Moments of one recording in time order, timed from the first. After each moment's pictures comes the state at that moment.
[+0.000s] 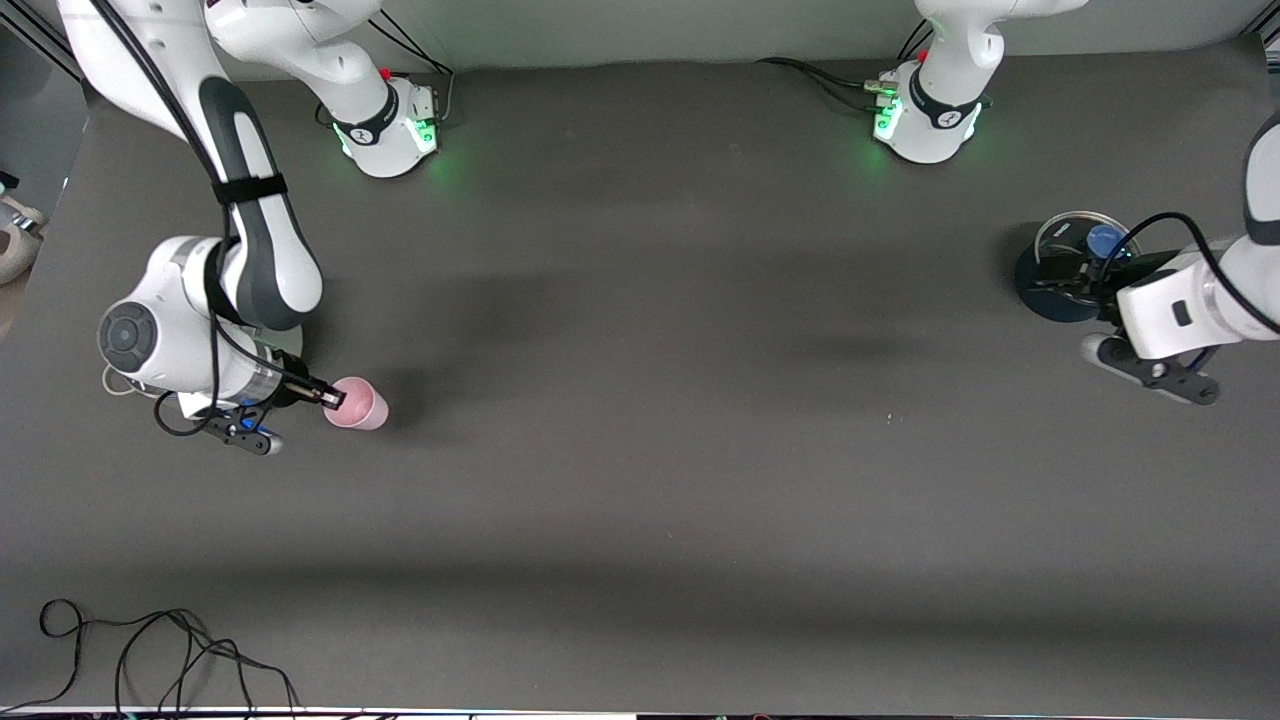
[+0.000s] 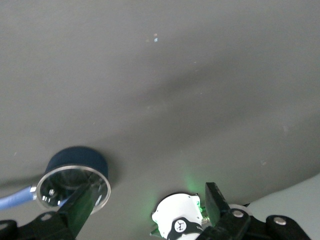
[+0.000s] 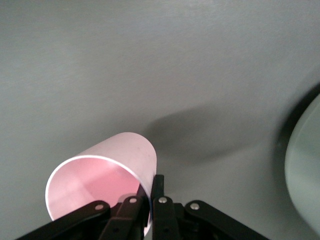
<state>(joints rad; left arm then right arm) 0.03 0.22 -0.05 -1.49 -0.07 1.32 0.31 0.43 0.35 -0.44 -2.08 0.28 2.27 0.22</state>
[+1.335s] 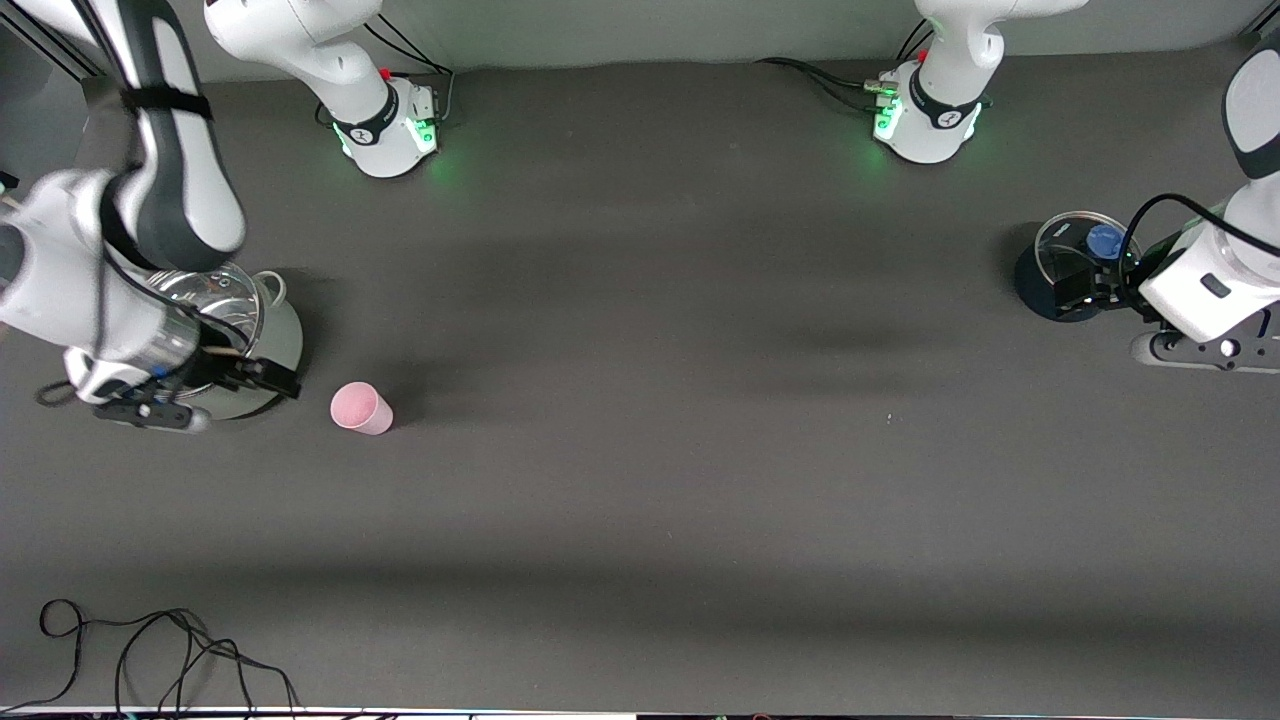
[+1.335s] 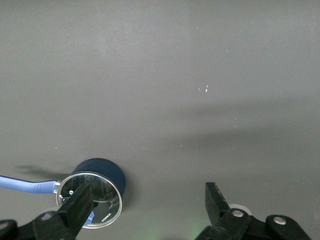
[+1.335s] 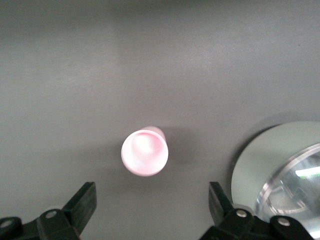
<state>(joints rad) 0.03 0.06 -0.07 -1.68 0.03 1.61 0.04 0.42 0.08 -0.45 -1.98 0.12 2.05 0.07</state>
